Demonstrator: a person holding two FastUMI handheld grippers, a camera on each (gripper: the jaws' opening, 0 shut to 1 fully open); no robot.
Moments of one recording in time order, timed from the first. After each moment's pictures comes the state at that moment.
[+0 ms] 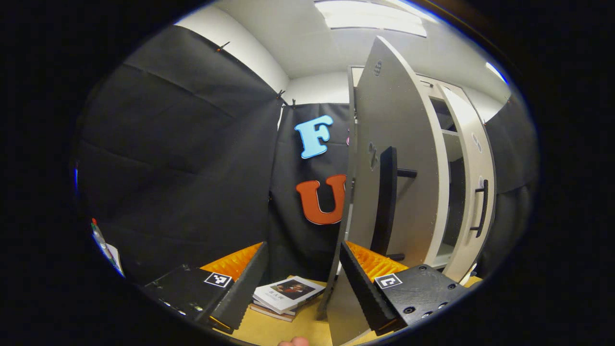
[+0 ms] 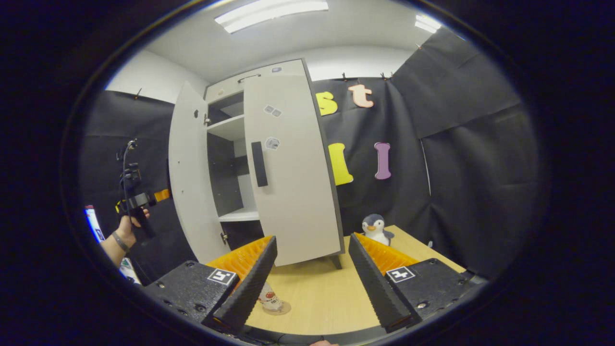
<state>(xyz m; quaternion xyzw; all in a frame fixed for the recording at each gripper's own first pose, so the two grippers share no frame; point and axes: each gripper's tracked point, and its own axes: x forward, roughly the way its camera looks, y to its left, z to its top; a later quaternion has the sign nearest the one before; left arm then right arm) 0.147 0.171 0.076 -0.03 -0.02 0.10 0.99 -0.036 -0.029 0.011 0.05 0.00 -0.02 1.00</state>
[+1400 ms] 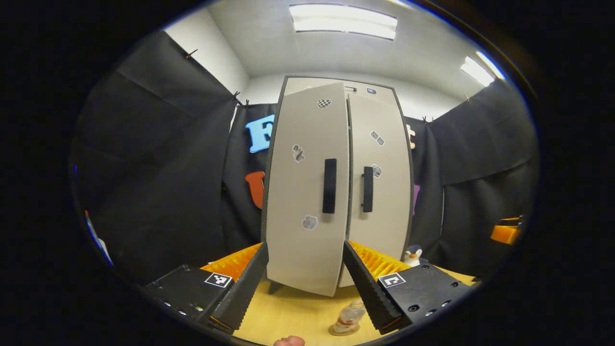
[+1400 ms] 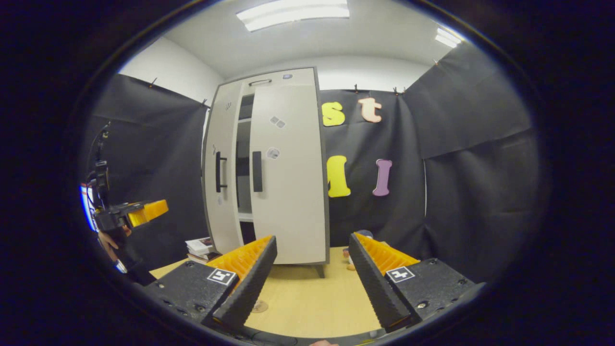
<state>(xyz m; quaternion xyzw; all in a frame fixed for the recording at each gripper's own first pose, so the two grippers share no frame) 0.006 0.014 0.045 -0.05 0.00 -0.04 1.00 -0.040 -0.055 0.027 -0.01 -0.02 0.00 1.00</state>
